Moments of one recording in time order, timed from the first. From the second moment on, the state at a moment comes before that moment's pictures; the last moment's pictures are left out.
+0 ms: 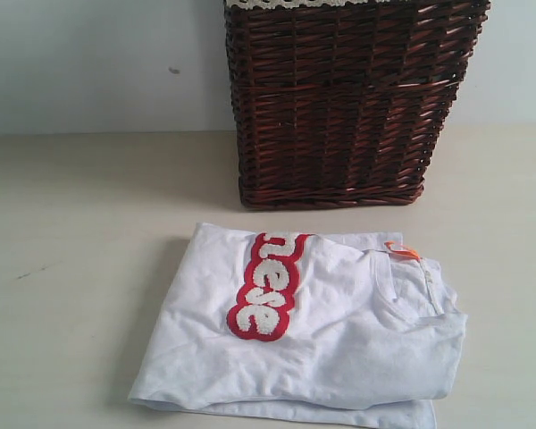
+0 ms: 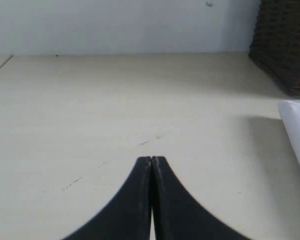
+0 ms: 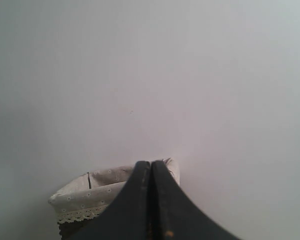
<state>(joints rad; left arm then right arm) -0.04 0.01 0.00 -0.02 0.36 0.01 0.11 0.00 -0.76 -0.05 0.50 0.26</state>
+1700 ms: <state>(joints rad) -0.04 0.01 0.00 -0.02 0.36 0.01 0.00 0.00 -0.08 -0.05 -0.07 0.14</state>
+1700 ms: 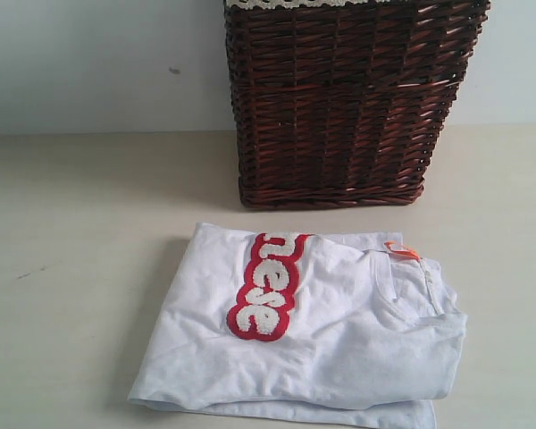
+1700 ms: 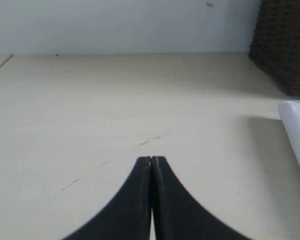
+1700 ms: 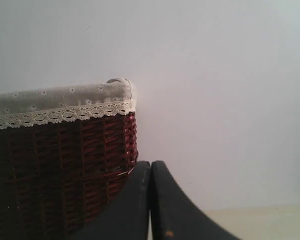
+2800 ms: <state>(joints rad) -0.04 0.01 0.00 -0.02 0.36 0.01 0.03 0.00 0.00 -0.05 0.28 0.06</state>
